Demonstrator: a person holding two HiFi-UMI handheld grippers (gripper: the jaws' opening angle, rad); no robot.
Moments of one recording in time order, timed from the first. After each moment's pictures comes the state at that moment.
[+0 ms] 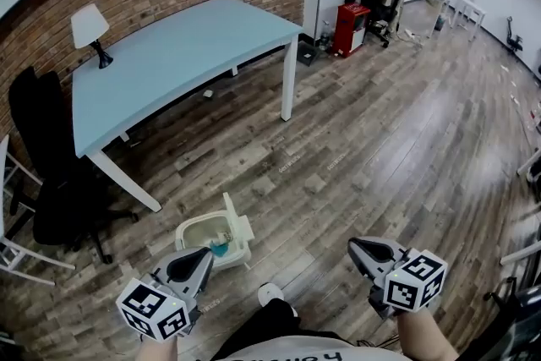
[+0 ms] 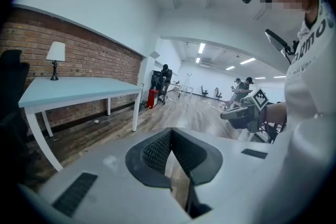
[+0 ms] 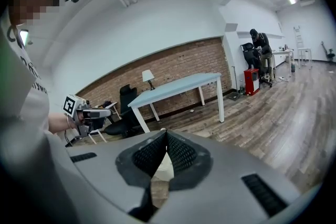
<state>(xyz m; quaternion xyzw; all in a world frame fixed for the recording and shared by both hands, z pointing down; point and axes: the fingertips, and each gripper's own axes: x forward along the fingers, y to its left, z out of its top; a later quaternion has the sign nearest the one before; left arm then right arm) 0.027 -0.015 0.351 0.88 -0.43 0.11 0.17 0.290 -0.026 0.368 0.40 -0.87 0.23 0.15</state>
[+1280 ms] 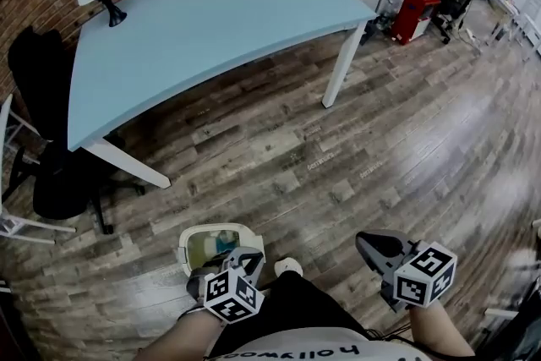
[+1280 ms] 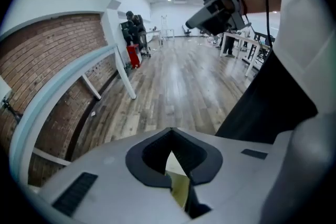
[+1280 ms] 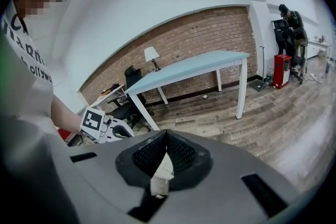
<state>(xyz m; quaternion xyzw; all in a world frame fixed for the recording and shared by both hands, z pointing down) 0.072 -0.200 0.549 0.83 -0.30 0.45 0.12 0.232 -0.276 0.415 0.27 -0.89 0.26 0.26</state>
